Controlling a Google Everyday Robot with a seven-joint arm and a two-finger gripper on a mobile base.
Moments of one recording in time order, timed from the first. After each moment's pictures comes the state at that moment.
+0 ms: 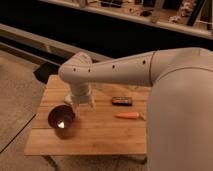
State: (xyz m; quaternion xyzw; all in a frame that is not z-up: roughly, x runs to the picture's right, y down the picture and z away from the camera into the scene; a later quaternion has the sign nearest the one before) arm -0.104 0.102 0.703 -0.26 0.23 0.64 0.68
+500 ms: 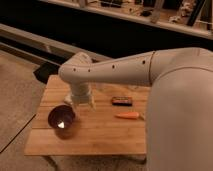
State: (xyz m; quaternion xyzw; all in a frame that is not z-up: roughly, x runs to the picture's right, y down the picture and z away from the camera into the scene) arm -0.103 0.101 0.712 -0.26 0.24 0.65 0.68
